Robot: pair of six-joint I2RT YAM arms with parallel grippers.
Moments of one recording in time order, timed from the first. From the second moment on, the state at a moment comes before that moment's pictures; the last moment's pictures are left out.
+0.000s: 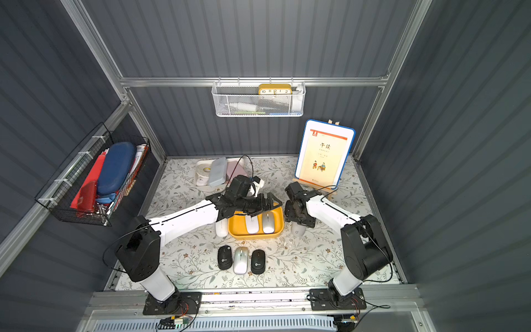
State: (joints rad) left arm -0.78 1.71 1.24 -0.18 0.47 -0.81; right arm 0.42 1.61 1.06 -0.81 0.13 0.69
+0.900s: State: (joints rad) left arm -0.78 1.62 1.17 -0.24 0.45 -0.80; right arm 0.37 1.73 1.01 -0.74 0.02 0.68
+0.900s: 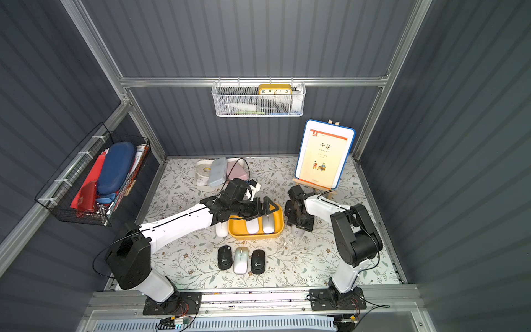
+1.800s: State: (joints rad) left arm -0.53 1.33 1.05 -0.37 0.38 -0.75; right arm 0.66 1.72 1.38 -0.85 0.10 0.56
